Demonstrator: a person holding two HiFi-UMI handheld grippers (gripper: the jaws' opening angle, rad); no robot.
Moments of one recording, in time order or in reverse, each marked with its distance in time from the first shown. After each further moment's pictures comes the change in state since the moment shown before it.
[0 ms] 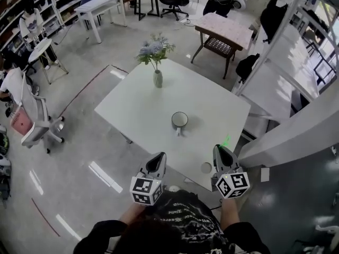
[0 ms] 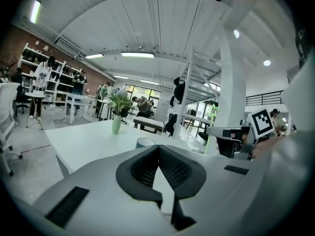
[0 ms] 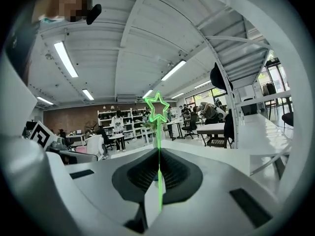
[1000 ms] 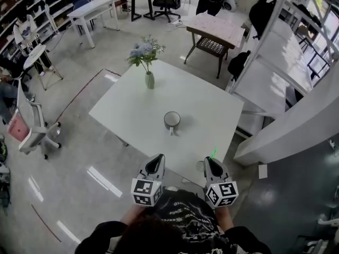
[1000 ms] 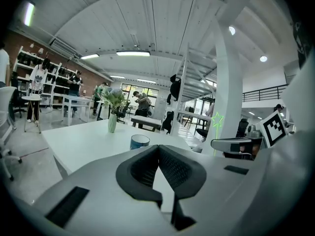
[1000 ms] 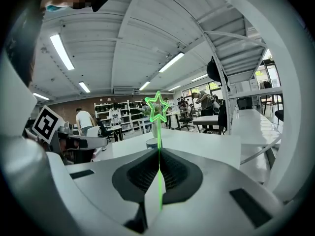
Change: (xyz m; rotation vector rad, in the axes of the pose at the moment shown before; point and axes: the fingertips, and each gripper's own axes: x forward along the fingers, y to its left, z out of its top) left arm 0.001 -0.029 -0.017 0.038 0.019 -0.014; right arm -0.046 0.010 -0.055 -0.001 0.104 -0.047
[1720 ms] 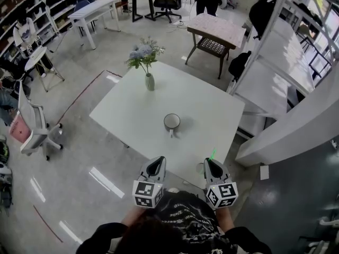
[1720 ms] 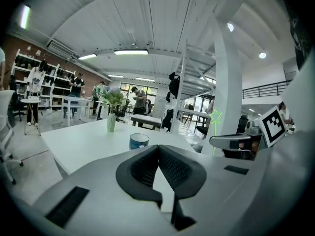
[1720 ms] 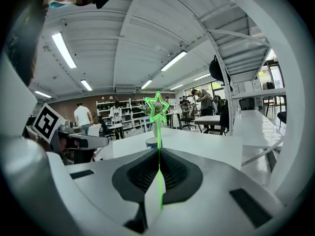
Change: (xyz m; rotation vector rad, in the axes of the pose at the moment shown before) left arm 0.013 -0.003 -0.002 0.027 0.018 0.002; right arm 0.010 -0.007 0.002 -0.025 0.015 0.018
